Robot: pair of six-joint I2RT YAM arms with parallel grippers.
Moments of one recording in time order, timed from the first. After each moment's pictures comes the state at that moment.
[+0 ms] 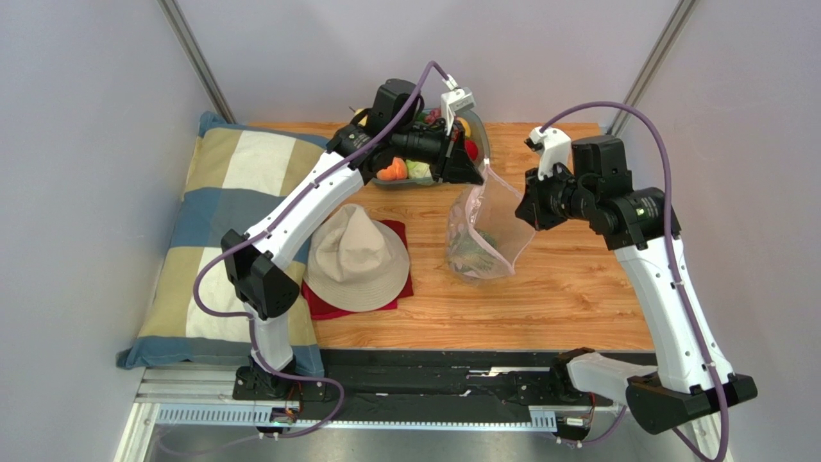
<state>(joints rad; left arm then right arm) -0.68 1.86 2.04 -0.58 0.87 -0.15 0.30 1.18 1.56 -1.10 -0.26 -0.04</state>
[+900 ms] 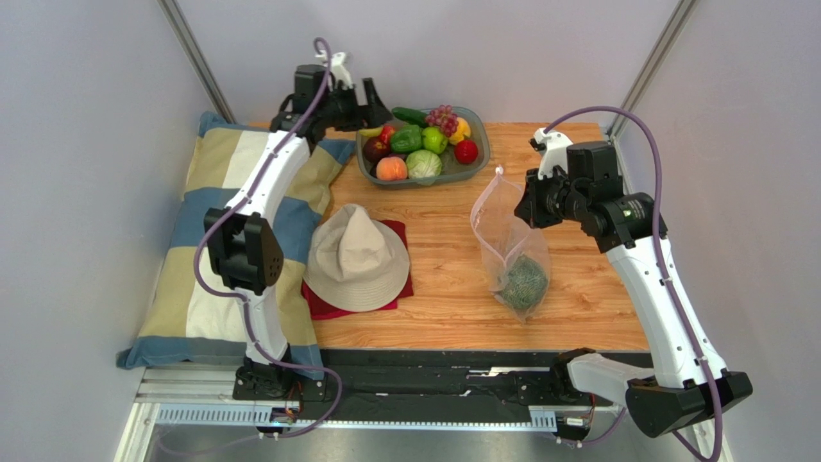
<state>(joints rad) -0.26 1.95 1.93 -0.38 0.44 -0.35 0.28 1.15 1.43 -0.98 -0.23 0.06</state>
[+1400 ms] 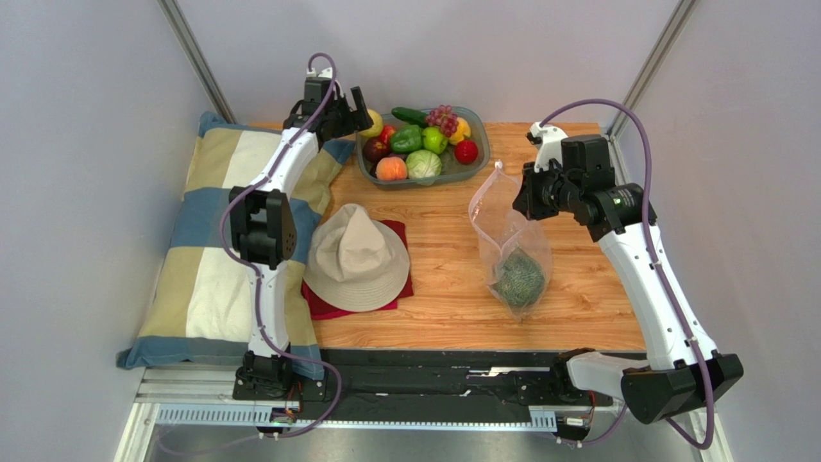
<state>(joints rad) -0.17 2.22 2.07 -0.39 0.12 -0.40 0.26 1.21 1.43 -0.92 -0.22 0.06</state>
